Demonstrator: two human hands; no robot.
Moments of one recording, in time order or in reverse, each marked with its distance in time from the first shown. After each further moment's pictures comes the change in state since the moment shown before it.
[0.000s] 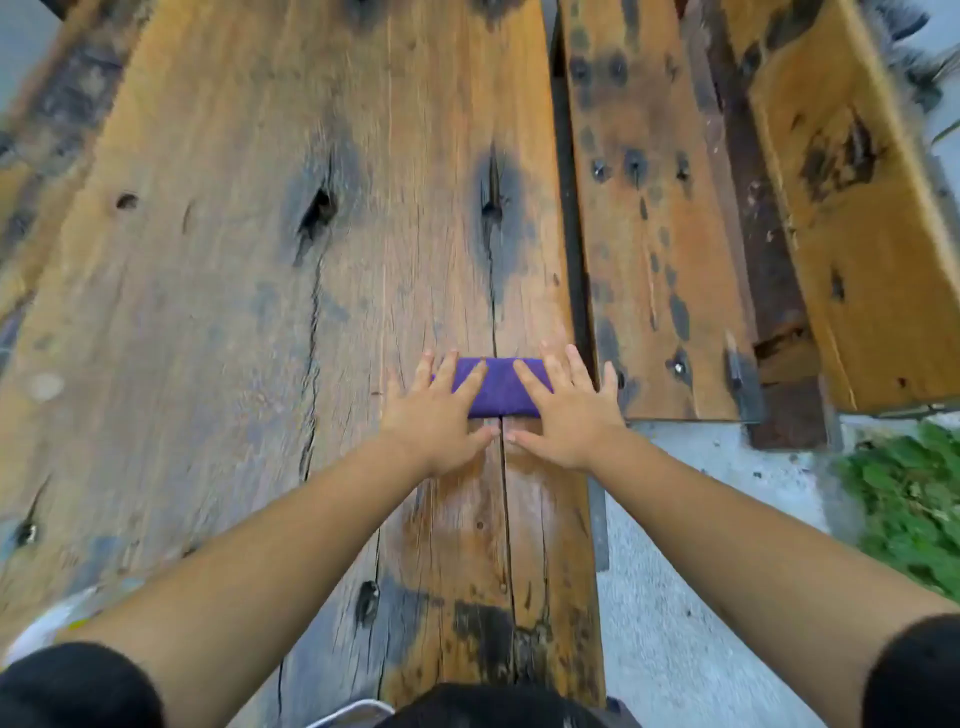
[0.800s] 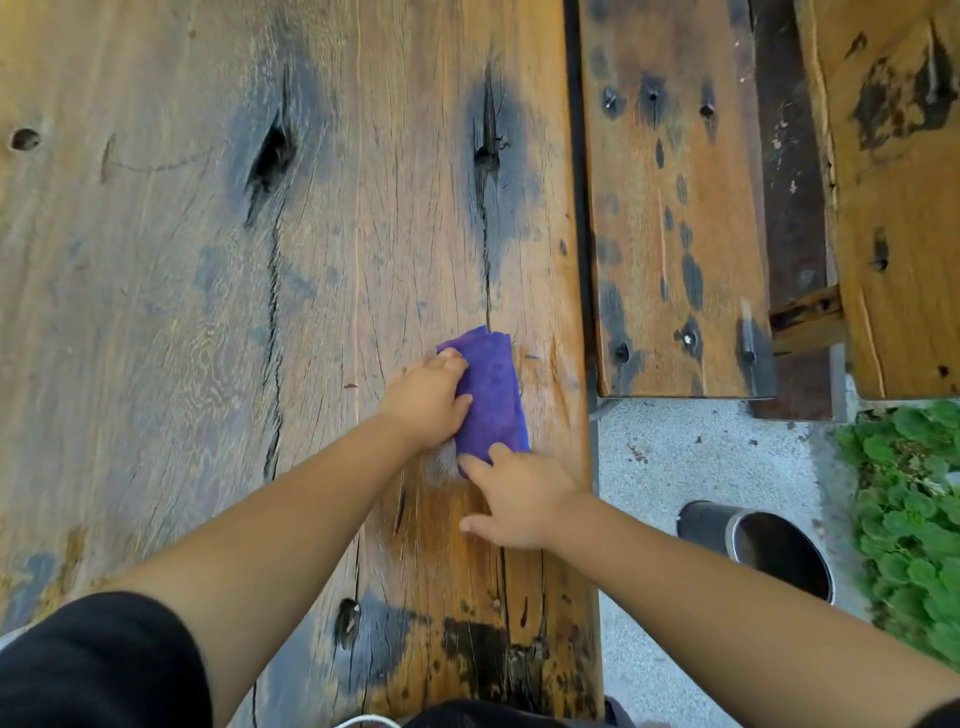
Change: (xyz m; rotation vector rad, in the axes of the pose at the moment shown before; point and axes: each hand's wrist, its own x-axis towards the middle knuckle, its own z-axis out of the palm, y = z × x) left_hand 0.085 -0.024 0.054 -0.265 -0.011 0.059; right_hand -0.006 -0.053 0.029 0.069 -0.321 -0.268
